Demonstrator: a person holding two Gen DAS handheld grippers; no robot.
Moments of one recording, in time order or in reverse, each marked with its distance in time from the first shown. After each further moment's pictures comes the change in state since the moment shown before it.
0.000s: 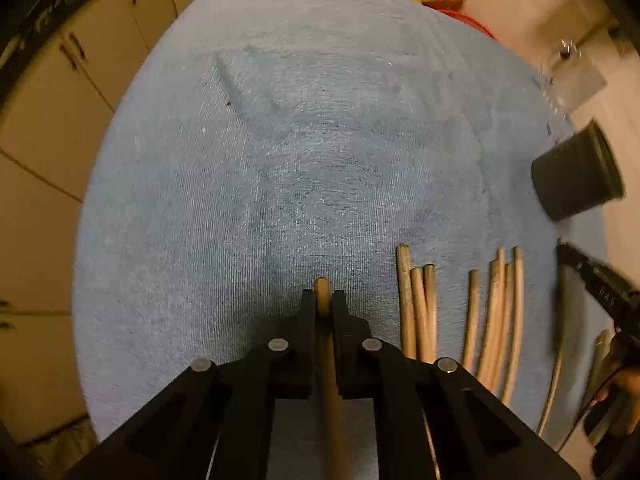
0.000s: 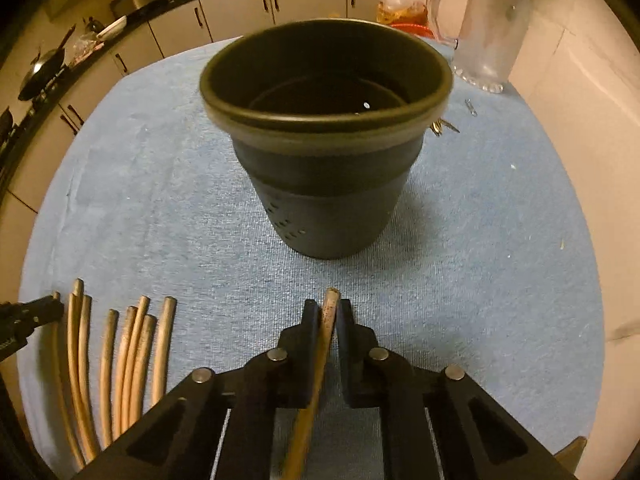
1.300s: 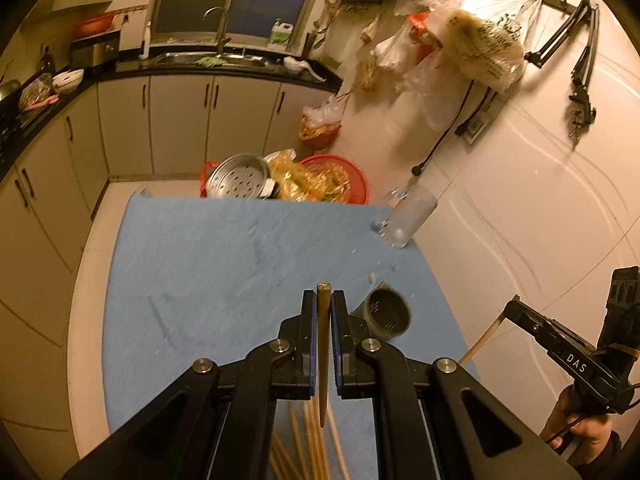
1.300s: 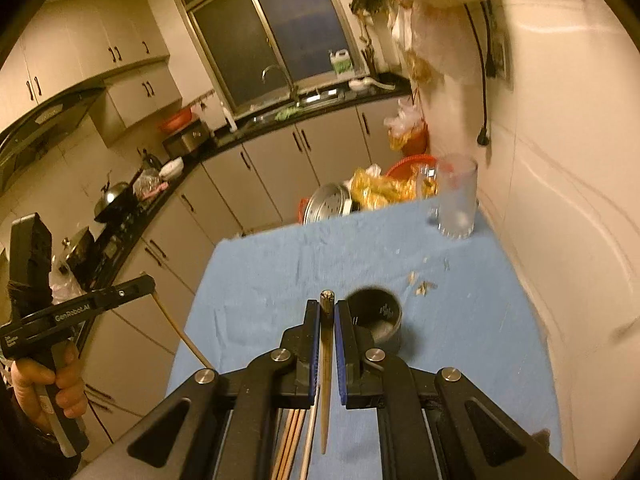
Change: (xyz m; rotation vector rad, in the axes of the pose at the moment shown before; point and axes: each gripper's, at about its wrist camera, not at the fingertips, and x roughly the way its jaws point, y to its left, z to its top) left arm -0.225 -0.089 0.045 0.215 -0.455 -0.304; right arm -0.259 -0.027 0.012 0.127 -0.458 0.204
